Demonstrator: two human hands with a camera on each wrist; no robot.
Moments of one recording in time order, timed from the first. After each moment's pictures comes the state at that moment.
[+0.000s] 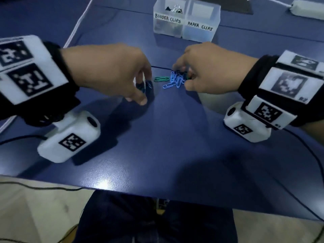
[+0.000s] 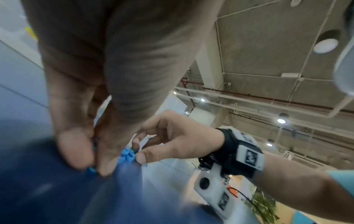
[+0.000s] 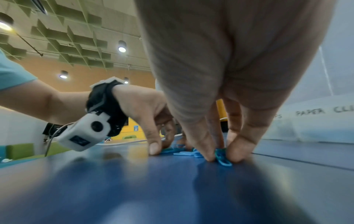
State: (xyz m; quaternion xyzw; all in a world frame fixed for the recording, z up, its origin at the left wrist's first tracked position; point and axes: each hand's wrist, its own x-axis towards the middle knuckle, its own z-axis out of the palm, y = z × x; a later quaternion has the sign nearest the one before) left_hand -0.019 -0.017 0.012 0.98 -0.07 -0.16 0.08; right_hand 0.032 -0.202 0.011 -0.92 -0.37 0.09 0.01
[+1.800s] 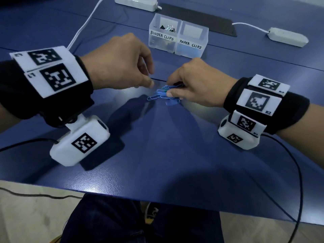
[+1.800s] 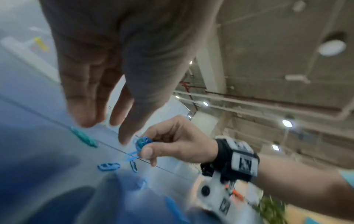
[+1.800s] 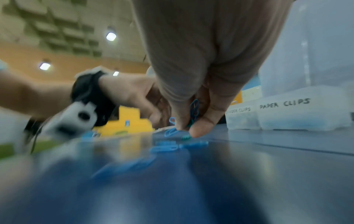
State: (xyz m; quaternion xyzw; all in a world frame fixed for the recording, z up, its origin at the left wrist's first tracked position) left_hand -0.018 -0.029 0.020 0.96 -0.02 -0.01 0.26; right_hand 0.042 -0.210 0.000 -0.88 -0.46 0.04 0.07
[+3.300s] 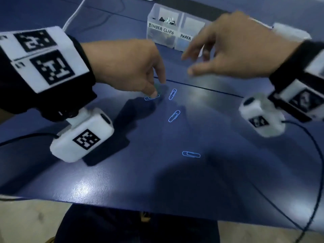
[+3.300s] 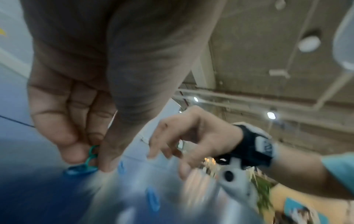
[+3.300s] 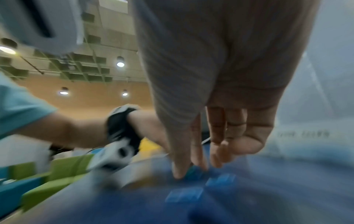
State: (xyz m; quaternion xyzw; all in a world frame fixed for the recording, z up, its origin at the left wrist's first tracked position) left_hand 0.002 -0.034 0.017 0.97 -0.13 -0.12 0.17; right_hand 0.055 -0.229 0.054 -0.93 -0.36 0.03 0.05
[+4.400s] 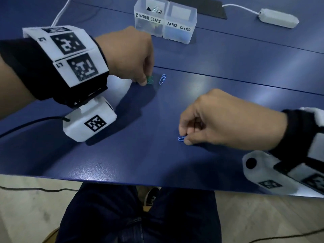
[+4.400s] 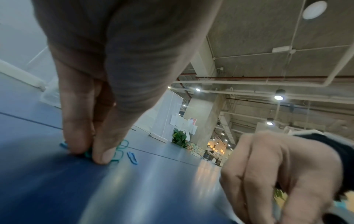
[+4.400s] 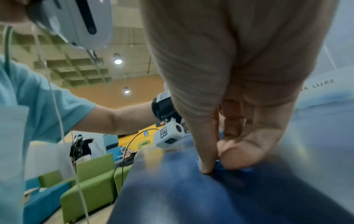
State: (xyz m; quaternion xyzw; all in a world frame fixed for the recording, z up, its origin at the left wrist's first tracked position) left_hand 0.001 -0.053 0.009 0.99 -0.09 -0.08 0.10; right_hand -0.053 -0.262 0.008 -0.90 -0.36 0.22 0.11
